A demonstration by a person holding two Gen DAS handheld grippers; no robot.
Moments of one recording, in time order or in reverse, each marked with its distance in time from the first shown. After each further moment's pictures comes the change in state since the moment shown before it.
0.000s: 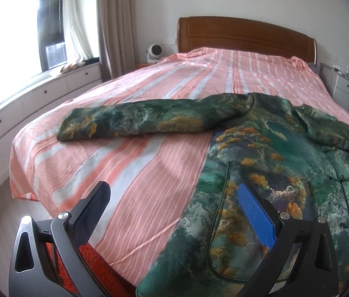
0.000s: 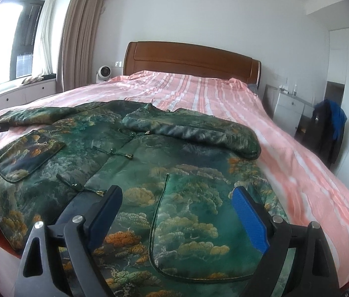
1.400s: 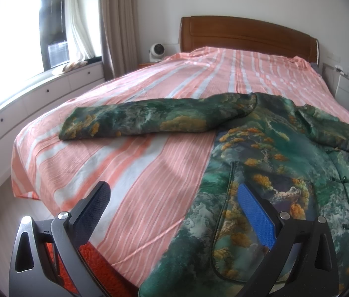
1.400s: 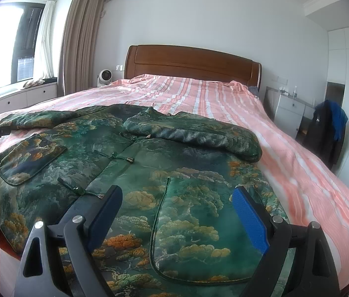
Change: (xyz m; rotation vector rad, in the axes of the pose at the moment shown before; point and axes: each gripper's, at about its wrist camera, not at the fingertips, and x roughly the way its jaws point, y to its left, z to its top) left arm -0.001 0.003 0.002 -0.005 0.002 0.008; right arm -0.003 -0.001 0.001 0.011 -0.019 0.007
